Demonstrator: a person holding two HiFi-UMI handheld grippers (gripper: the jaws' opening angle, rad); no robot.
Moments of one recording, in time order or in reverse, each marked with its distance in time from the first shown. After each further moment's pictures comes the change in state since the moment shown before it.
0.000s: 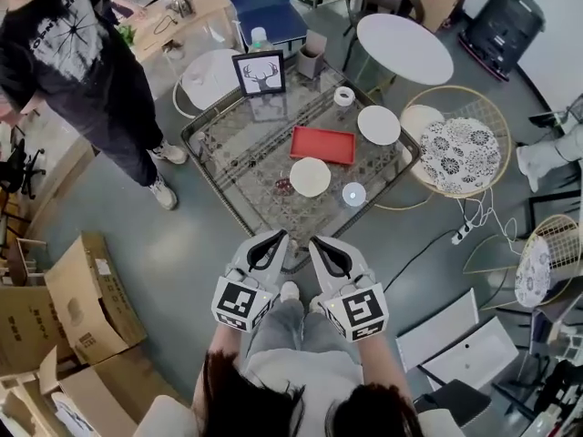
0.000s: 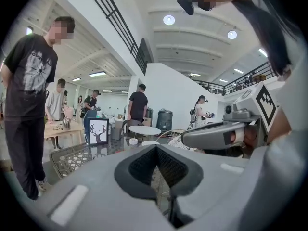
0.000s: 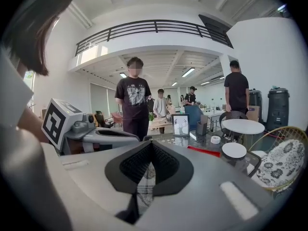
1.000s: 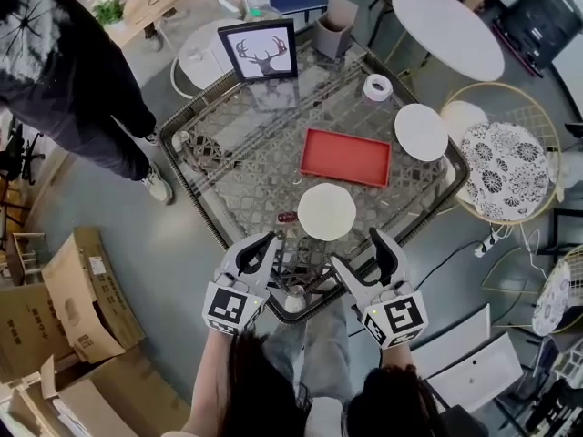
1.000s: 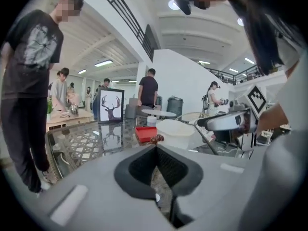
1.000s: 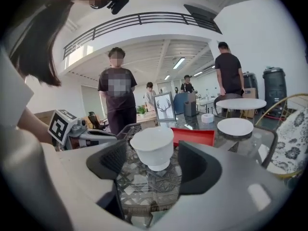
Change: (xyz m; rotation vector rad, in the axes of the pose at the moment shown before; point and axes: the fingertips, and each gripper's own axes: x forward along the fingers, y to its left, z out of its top) left arm 0.092 0.123 -0.123 -0.028 0.182 0.082; right arm 0.106 -0.130 -0.108 0.105 0.044 -0.008
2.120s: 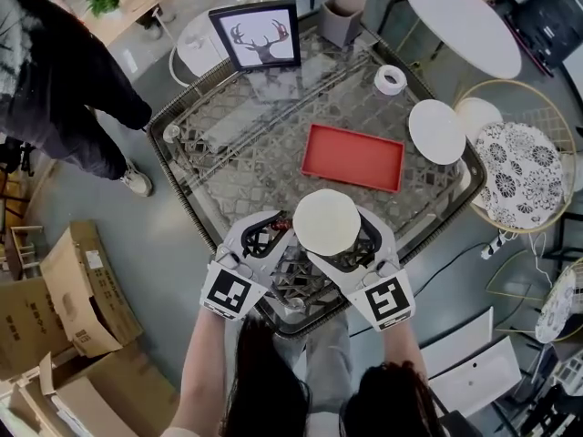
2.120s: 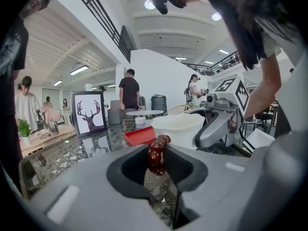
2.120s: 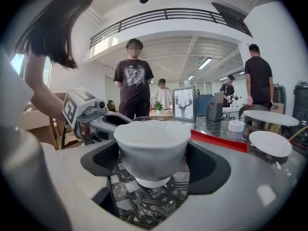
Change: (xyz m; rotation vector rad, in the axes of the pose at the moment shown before) left arm 0.059 0.009 0.003 0.274 -0.069 -0.151; right arm 0.079 0.009 -0.008 -0.257 0.012 0.196
